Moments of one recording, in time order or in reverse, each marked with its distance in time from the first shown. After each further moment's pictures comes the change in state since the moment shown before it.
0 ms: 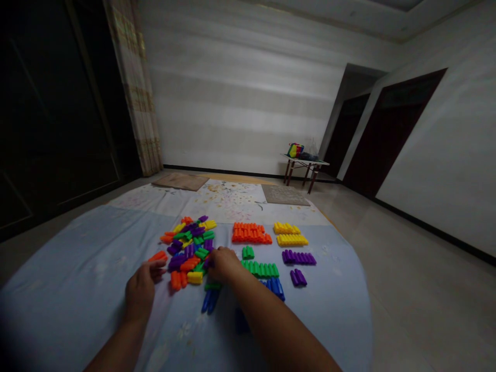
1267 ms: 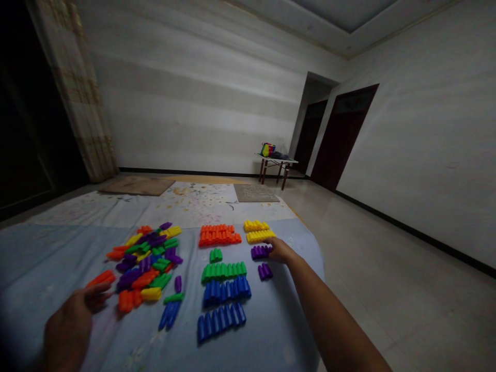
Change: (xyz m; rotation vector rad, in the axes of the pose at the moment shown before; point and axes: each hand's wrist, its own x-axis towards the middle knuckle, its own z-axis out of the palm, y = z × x) left_hand -0.006 0.014 -0.002 0.132 -0.024 0.030; right_hand -0.115 0.219 -0.063 0.230 0.281 0.422
